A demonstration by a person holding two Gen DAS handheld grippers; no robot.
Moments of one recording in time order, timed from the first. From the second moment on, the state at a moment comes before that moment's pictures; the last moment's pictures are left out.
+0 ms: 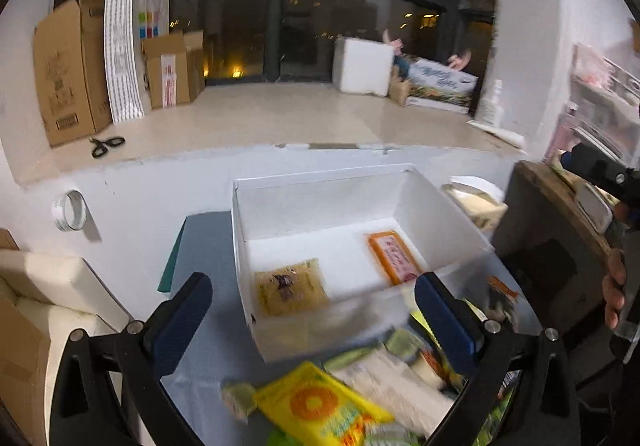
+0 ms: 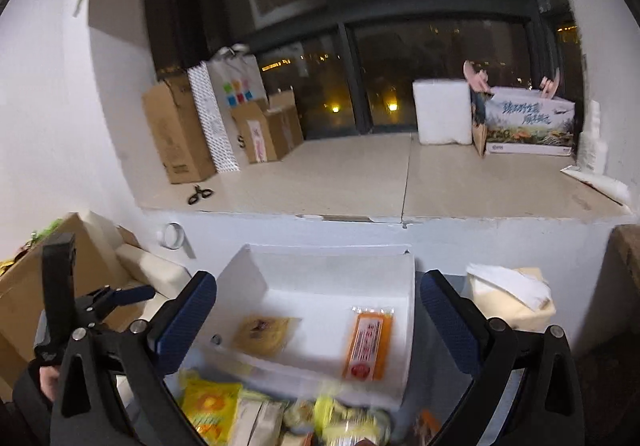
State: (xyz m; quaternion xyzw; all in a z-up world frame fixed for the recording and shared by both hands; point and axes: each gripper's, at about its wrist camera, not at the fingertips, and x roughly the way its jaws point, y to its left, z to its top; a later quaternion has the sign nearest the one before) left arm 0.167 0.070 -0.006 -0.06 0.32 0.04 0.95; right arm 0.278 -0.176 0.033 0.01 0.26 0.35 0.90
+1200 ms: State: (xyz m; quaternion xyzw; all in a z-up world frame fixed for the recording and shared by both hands) left arm 0.039 0.025 -0.028 -0.09 0.31 0.02 0.95; right arm 0.210 -0.178 -0.142 -0.01 0.46 0.25 0.85
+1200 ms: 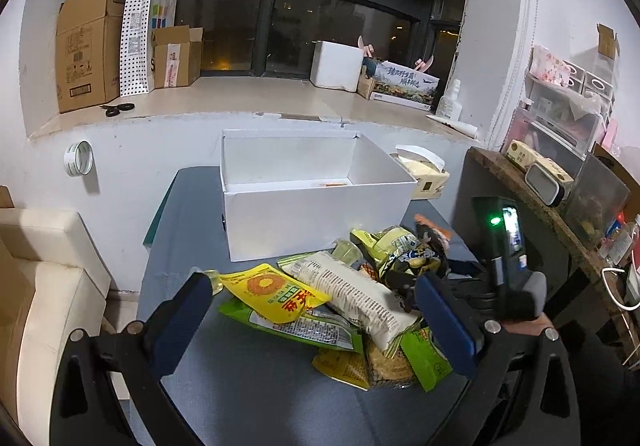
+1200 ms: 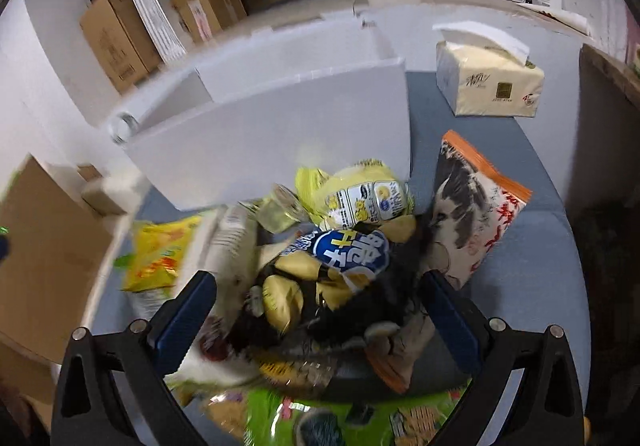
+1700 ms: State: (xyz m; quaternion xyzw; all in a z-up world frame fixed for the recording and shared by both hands) left arm 0.057 0.018 -0.043 -0.10 0.34 0.01 0.94; right arm 0.181 -0.196 -0.116 -0.03 0.39 0.28 0.88
